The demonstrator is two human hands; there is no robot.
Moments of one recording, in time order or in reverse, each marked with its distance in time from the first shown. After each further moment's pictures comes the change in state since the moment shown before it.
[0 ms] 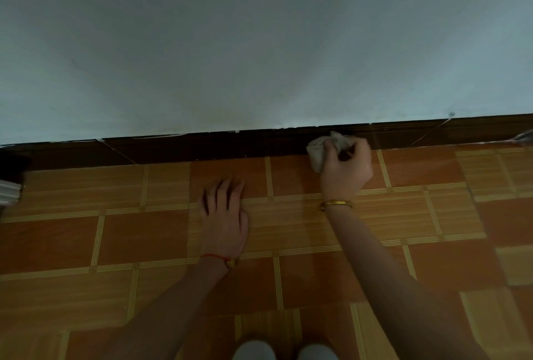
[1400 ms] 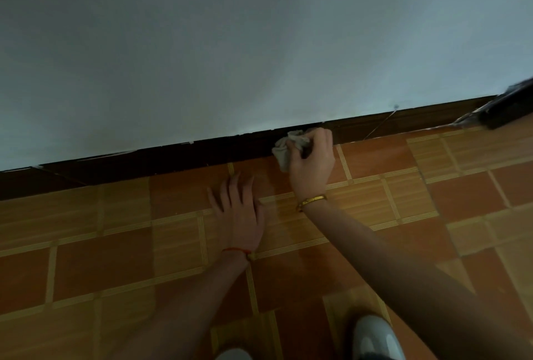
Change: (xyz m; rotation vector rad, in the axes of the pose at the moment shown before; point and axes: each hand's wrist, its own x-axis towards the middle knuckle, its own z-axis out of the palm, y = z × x) left_hand 0.024 0.086 0.032 -0.004 -0.010 0.021; right_hand 0.021 0.002 -0.017 -0.067 -0.170 -0.162
